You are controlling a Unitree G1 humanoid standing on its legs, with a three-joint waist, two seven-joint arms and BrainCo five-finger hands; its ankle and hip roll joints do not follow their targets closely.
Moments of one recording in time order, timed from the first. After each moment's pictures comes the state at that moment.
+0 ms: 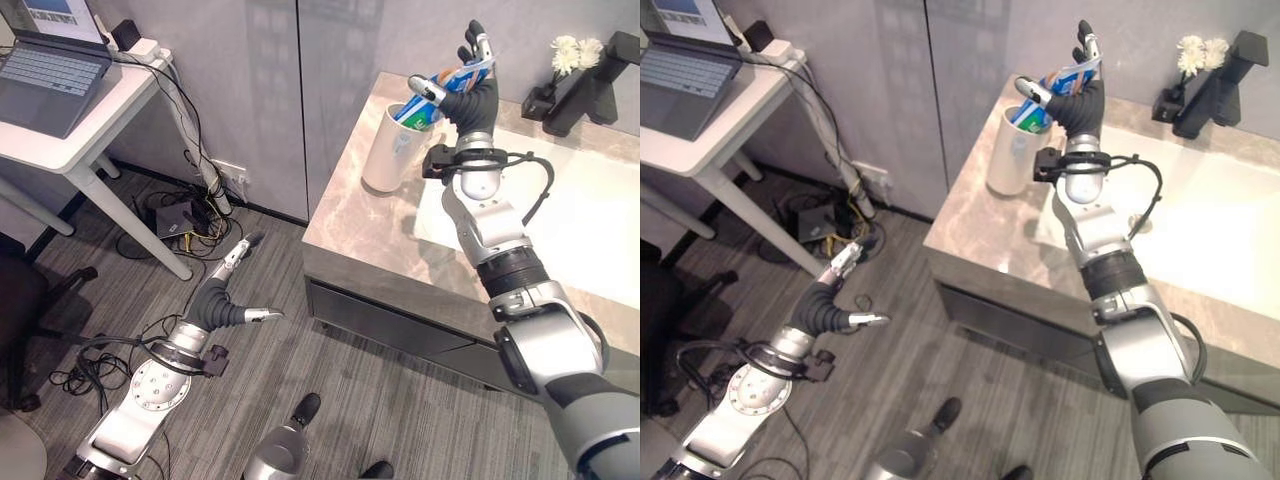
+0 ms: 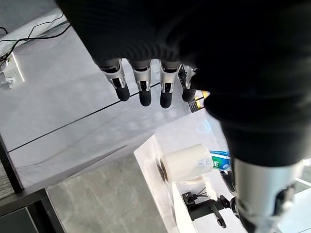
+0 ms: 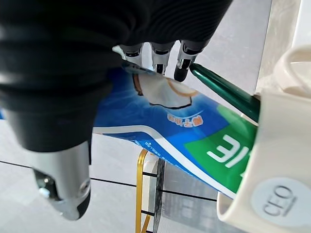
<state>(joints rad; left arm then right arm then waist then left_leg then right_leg) 0.08 0.70 -0.24 -0.29 -0.15 -0.24 0.13 -1.03 -0.40 0.25 0.59 0.35 -0.17 -0.37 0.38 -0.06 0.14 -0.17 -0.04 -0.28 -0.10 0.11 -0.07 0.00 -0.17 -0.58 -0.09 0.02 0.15</state>
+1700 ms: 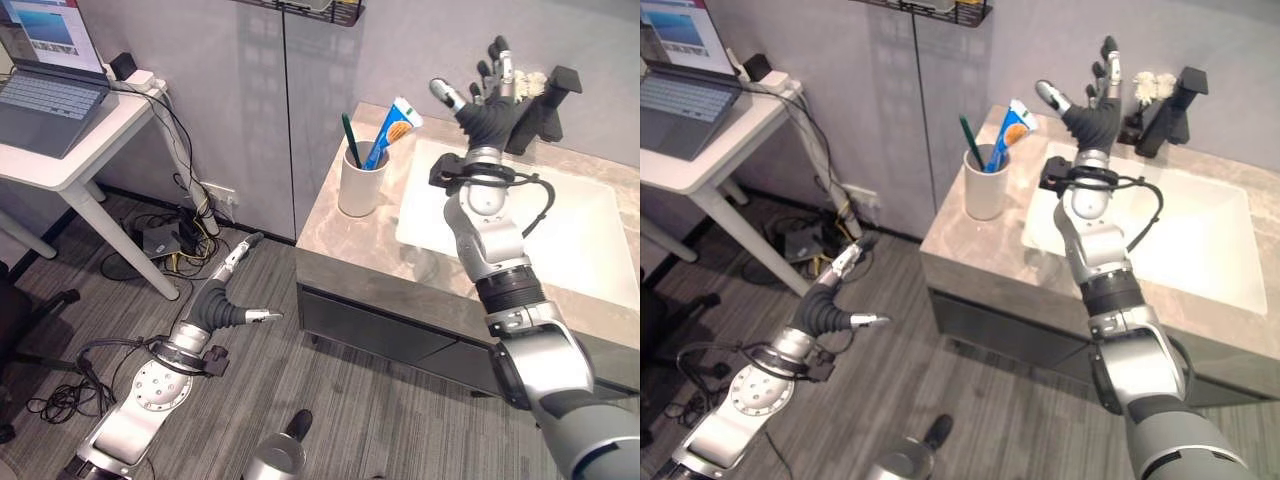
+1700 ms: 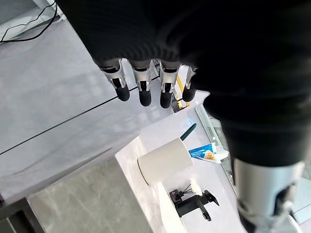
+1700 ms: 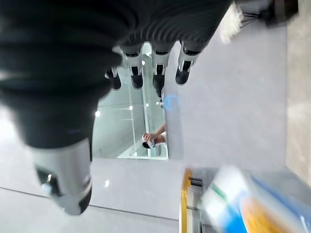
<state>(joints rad) 0.06 0.70 -0.24 -0.25 -0.10 -0.22 0.15 -0.92 -0.44 0.04 0.47 0.34 -0.17 -0.49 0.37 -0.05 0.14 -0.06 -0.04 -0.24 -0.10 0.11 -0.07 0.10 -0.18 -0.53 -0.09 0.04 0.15</state>
